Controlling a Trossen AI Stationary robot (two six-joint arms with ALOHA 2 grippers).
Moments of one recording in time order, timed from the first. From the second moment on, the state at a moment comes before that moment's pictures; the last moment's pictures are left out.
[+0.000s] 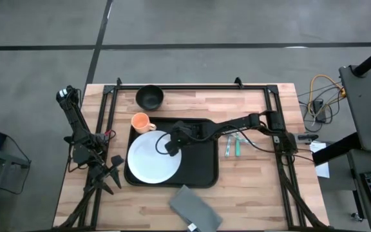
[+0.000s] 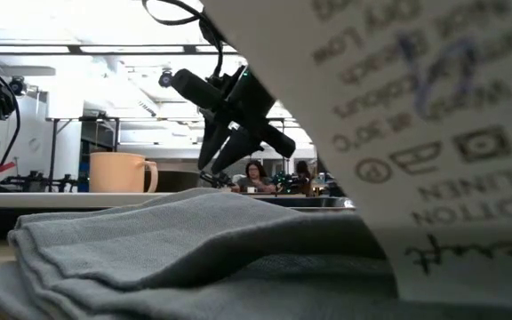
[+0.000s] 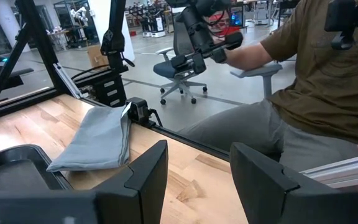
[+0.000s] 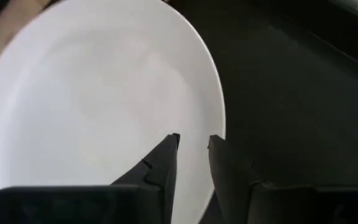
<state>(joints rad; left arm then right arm) -1.08 0.35 0.01 0.20 -0.24 0.07 0.02 2.12 1.58 -0.40 0.21 0.86</state>
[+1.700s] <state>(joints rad) -1.08 0.35 0.01 0.28 -0.54 0.45 0.06 1.50 0.64 0.56 -0.12 0.08</state>
